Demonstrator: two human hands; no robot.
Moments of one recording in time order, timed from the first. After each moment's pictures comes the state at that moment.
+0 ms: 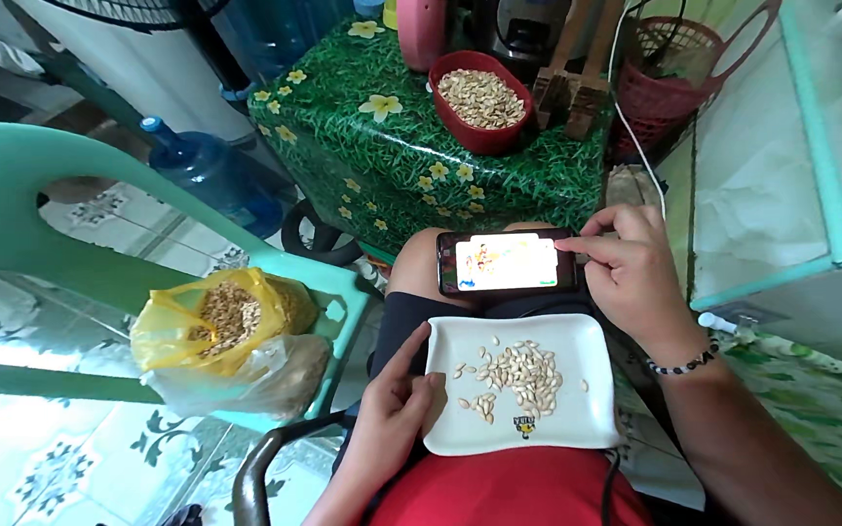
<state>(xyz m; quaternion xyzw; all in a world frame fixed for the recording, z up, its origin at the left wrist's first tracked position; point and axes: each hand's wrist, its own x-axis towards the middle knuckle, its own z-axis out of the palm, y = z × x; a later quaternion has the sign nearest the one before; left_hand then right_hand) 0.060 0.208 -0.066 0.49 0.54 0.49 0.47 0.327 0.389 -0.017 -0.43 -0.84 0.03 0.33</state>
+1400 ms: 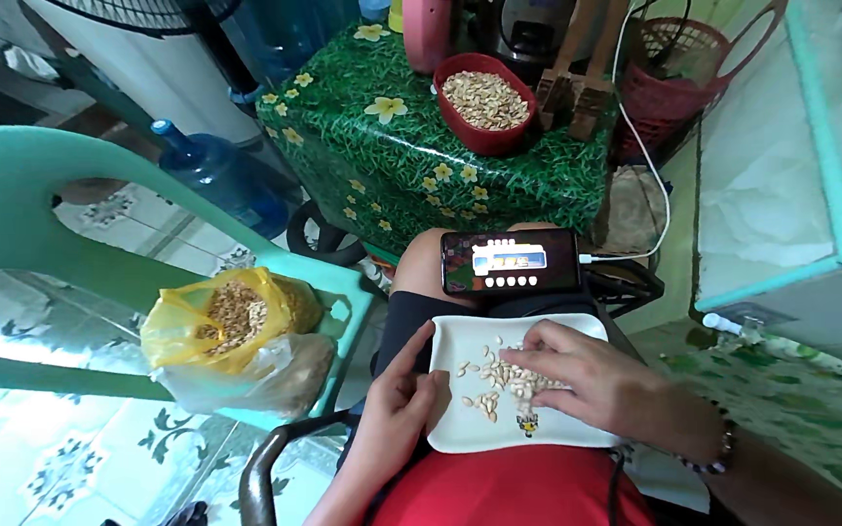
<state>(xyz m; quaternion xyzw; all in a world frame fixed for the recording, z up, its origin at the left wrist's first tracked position) 0.060 0.208 -0.064 0.49 0.54 0.49 0.48 0.321 0.315 -0.024 -0.25 -0.92 0.27 0.11</state>
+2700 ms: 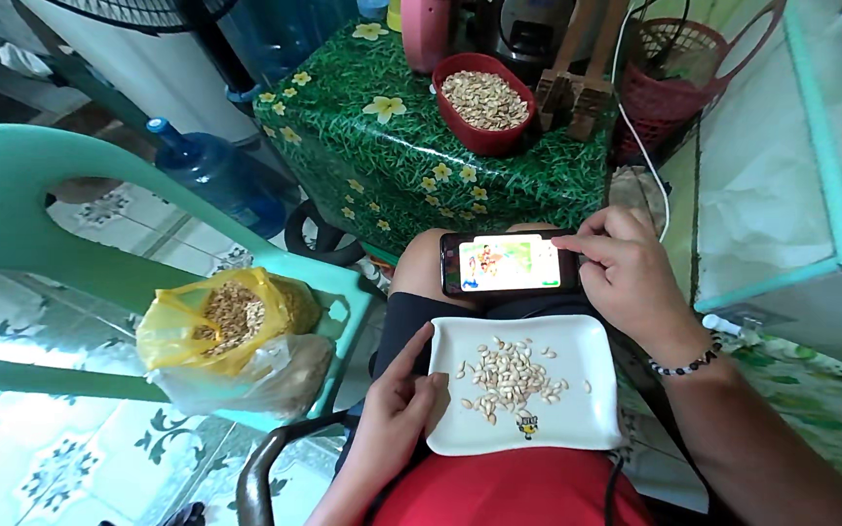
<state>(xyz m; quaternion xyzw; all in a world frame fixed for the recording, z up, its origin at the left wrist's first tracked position) 0.060 0.208 -0.067 0.49 0.54 0.50 0.48 0.318 0.387 -0.009 -0.43 -0.85 0.05 0.30</state>
